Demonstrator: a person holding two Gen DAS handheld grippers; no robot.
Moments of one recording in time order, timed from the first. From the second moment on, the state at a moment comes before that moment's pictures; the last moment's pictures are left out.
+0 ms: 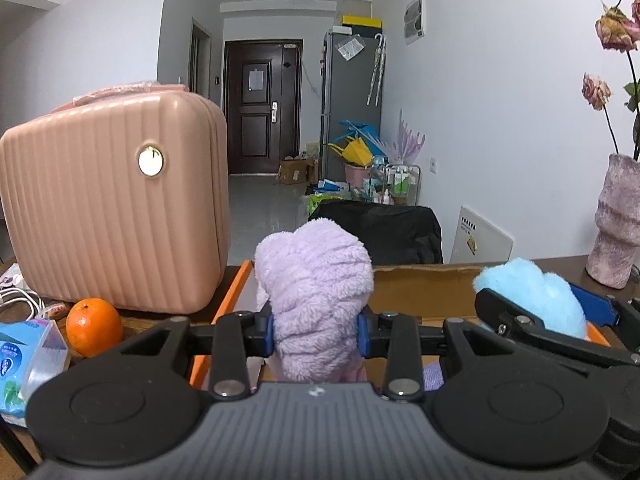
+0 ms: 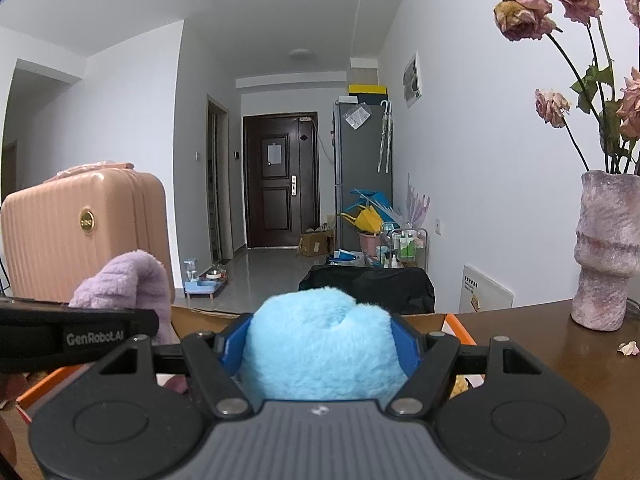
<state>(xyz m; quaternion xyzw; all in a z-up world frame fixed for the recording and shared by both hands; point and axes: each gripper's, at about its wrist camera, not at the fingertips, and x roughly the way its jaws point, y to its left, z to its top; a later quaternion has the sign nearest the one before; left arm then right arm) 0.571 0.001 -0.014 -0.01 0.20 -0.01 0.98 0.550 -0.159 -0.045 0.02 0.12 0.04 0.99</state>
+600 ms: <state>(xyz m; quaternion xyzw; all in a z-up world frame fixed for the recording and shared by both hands) 0.569 0.005 -0.012 -0.01 0.19 0.02 0.98 0.550 -0.159 -0.049 0.02 0.13 0.04 0.99</state>
